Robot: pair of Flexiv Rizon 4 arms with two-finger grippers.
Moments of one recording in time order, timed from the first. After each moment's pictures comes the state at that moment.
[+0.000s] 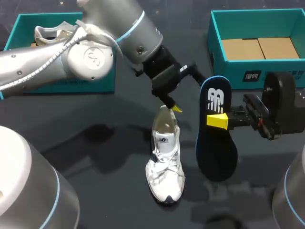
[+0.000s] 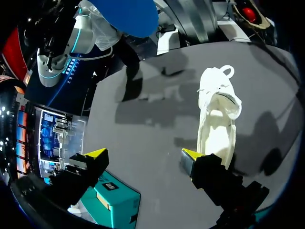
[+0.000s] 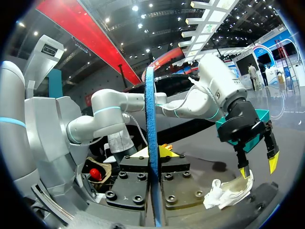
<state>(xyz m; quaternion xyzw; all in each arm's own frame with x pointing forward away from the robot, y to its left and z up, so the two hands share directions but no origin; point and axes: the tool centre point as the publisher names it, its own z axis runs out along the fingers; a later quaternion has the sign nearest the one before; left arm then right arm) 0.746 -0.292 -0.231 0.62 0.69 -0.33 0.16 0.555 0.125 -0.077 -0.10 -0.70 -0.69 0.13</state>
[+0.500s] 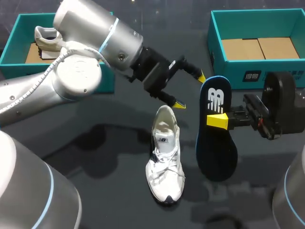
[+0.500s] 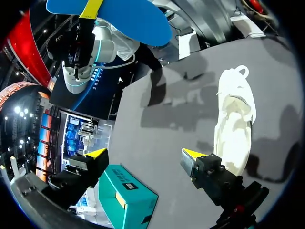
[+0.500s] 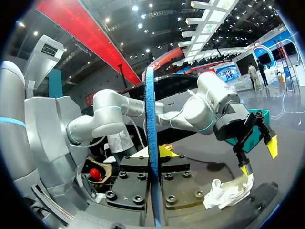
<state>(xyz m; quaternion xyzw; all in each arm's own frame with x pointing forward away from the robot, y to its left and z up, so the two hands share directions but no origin) 0.748 -0.290 -0.212 0.59 0.66 -0.42 0.23 0.555 0.125 -0.077 -0.10 -0.70 -0.69 0.13</state>
